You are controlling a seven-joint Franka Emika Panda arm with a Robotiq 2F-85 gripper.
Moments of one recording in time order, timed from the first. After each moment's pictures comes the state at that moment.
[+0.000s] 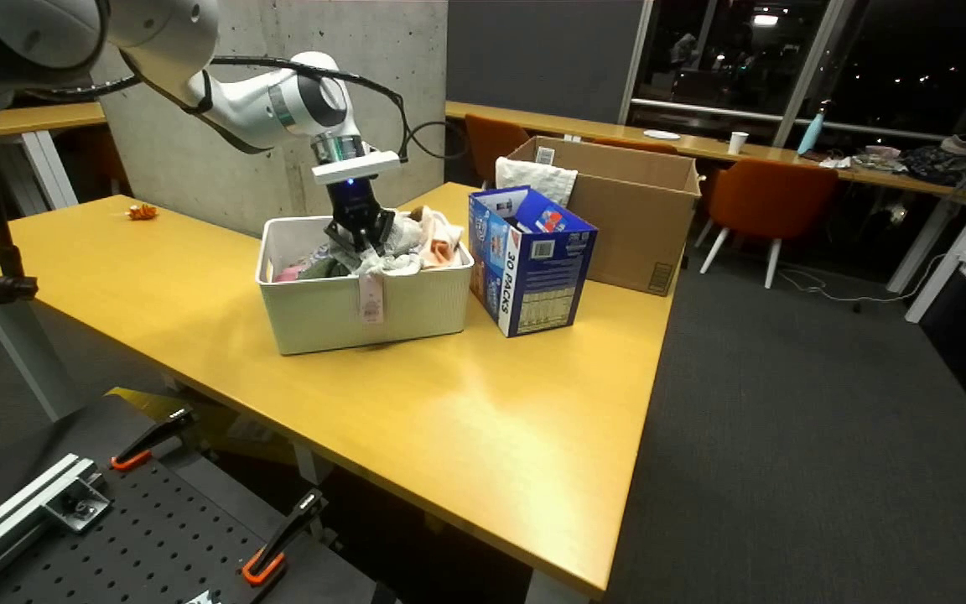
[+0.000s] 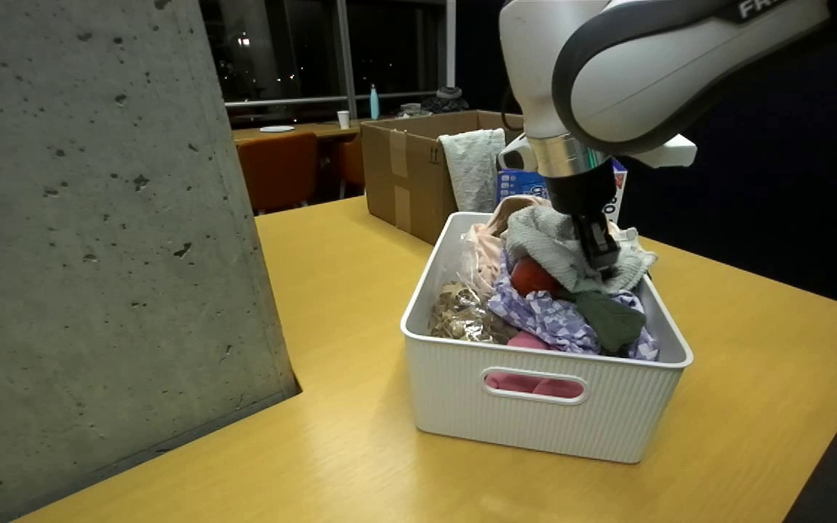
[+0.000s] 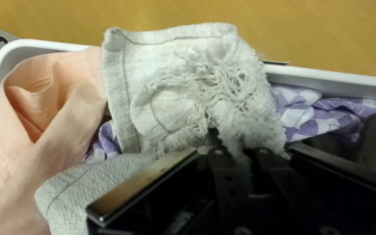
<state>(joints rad) 0.24 0.83 0.04 -1.24 -0.43 1.85 -0.56</state>
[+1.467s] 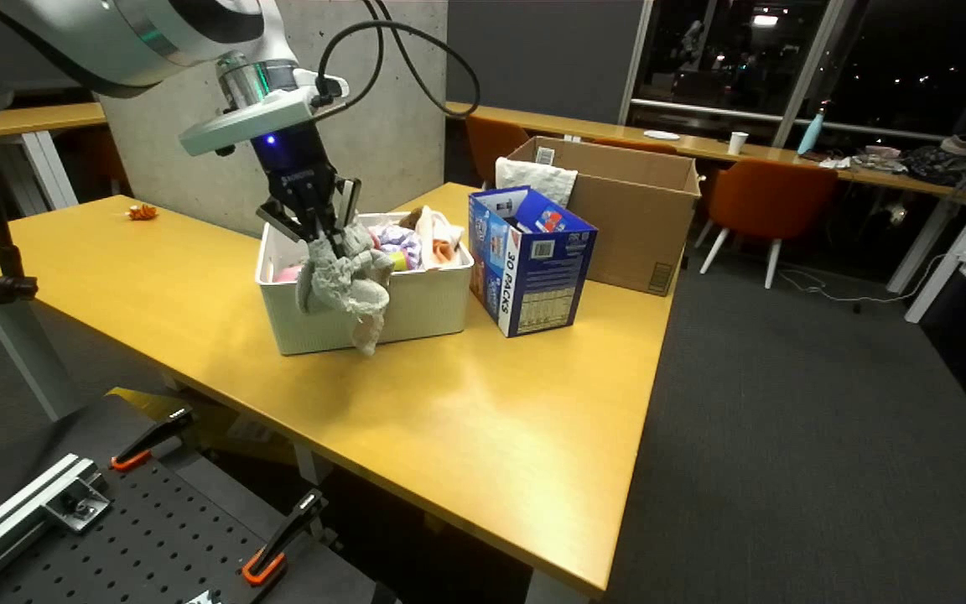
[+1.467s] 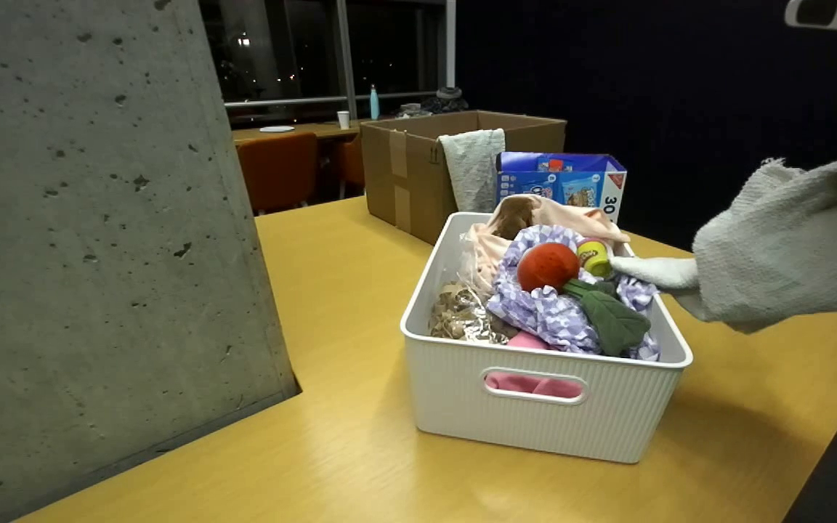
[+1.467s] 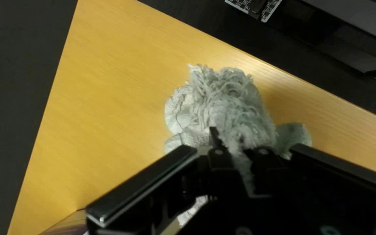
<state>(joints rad) 0.09 -0.02 0.03 -2.23 -0.48 2.13 -0.15</state>
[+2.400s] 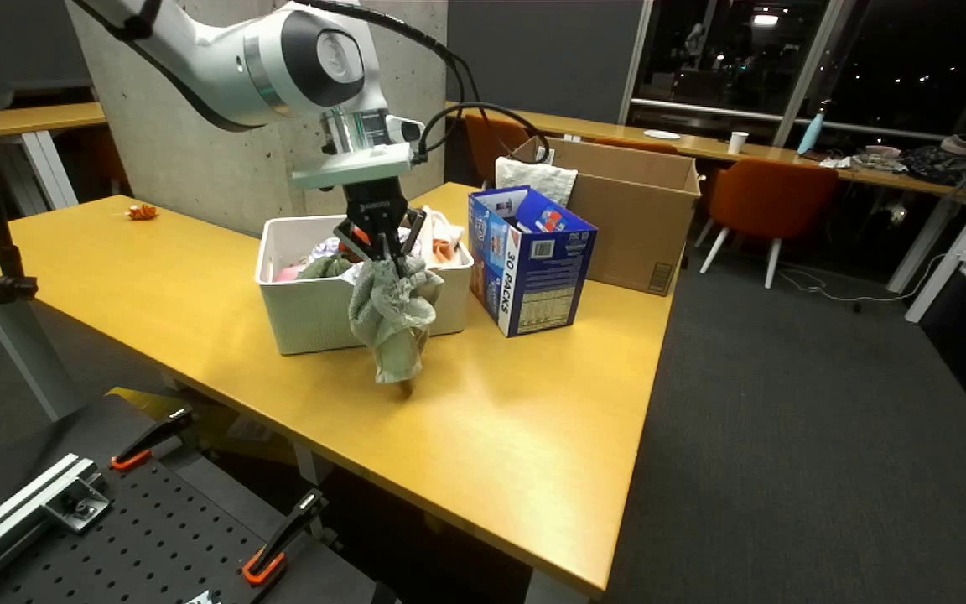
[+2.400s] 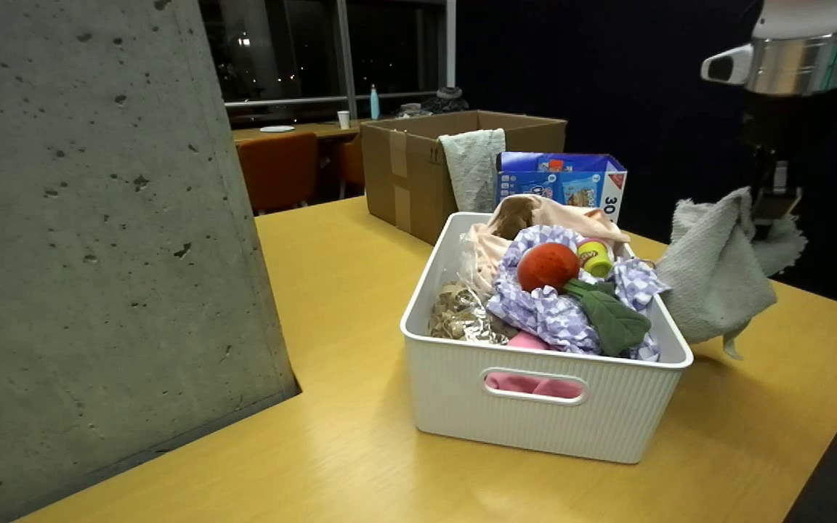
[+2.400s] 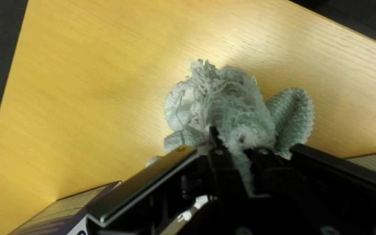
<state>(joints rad) 0.00 0.27 0.01 -1.98 -0.35 2.22 -0.32</state>
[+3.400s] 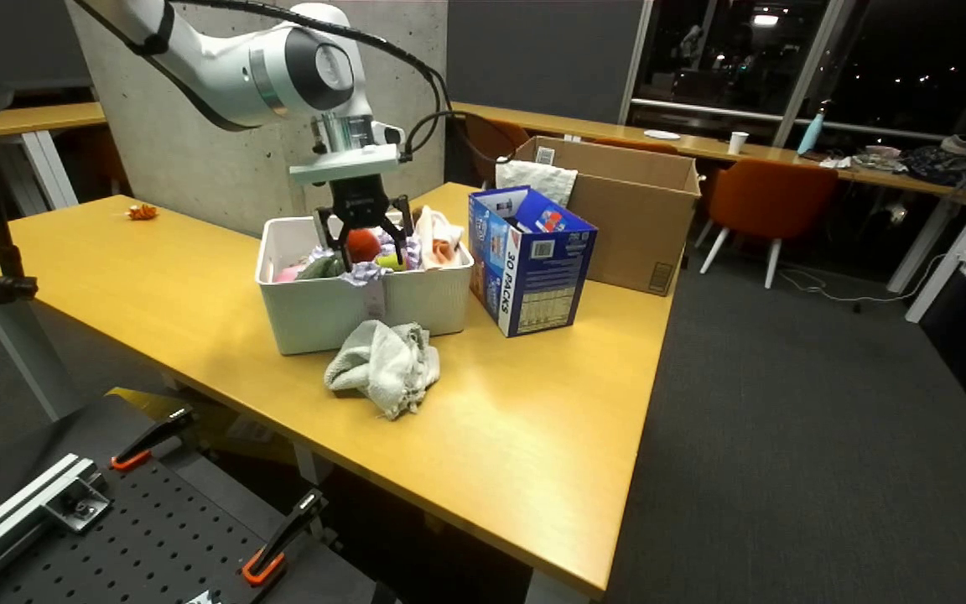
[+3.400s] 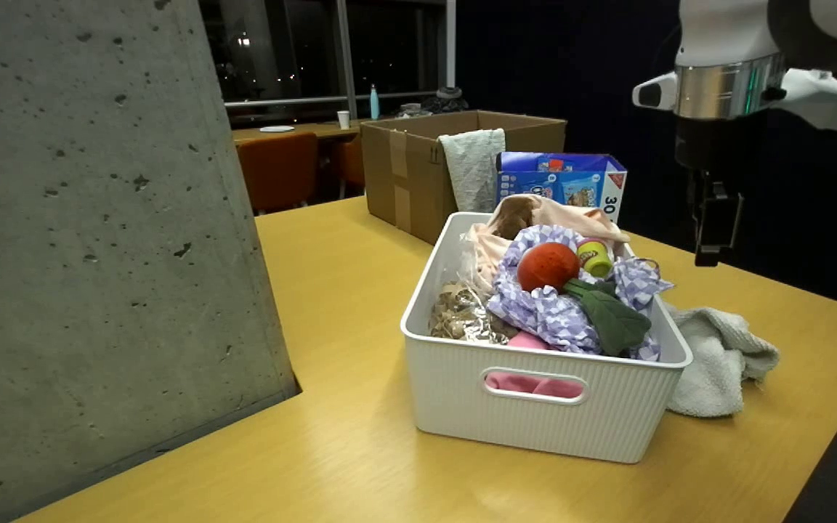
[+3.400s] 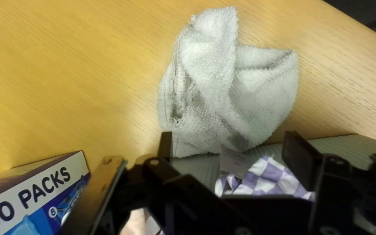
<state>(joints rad) 0.06 0.40 0.06 -1.82 -0.34 2.13 -0.35</state>
